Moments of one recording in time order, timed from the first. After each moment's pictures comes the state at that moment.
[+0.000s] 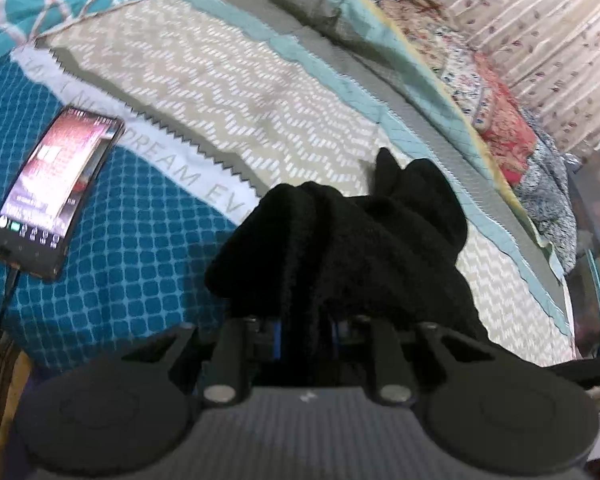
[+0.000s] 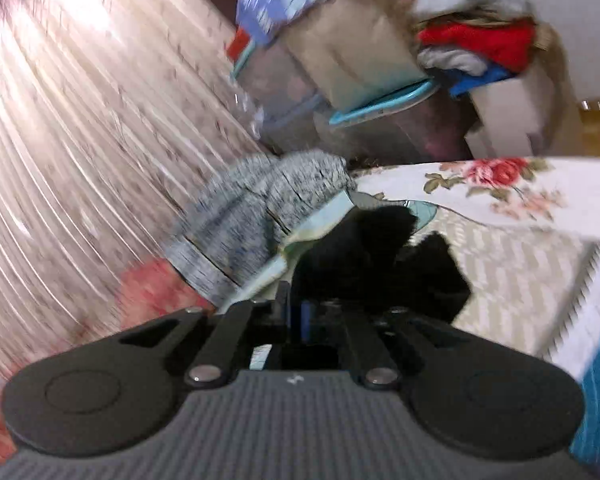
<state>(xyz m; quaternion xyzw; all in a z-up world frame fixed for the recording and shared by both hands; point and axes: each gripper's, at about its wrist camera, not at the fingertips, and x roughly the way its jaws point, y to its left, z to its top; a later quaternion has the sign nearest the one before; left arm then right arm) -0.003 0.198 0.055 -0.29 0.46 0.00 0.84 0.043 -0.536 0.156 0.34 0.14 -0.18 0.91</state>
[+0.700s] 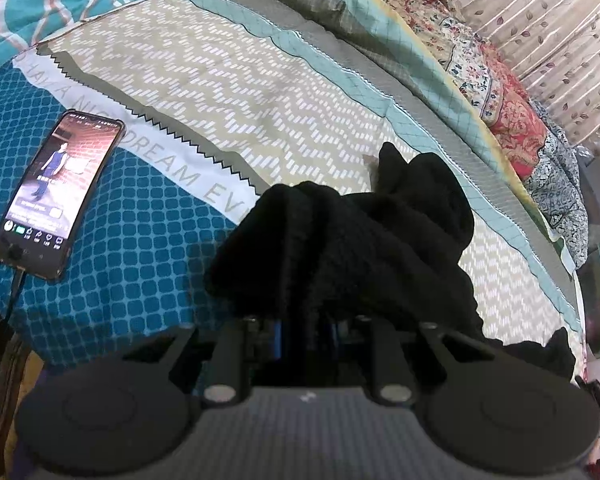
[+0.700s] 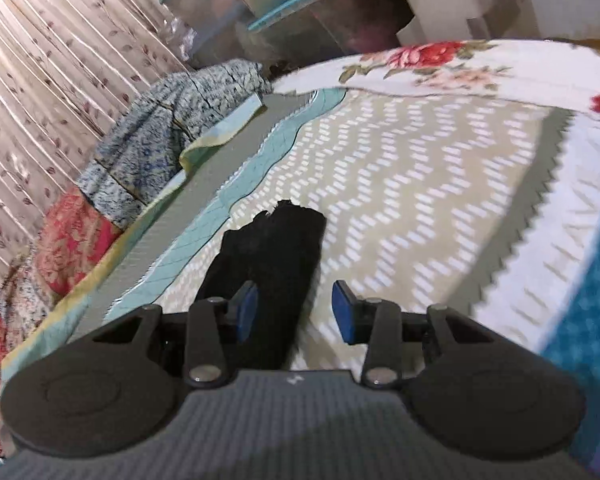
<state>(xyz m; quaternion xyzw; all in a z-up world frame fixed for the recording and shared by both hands) 0.005 0.191 0.064 -0.28 0.47 0.01 0.84 0.034 -0.570 0.022 0.37 0.24 -0.21 0.87</state>
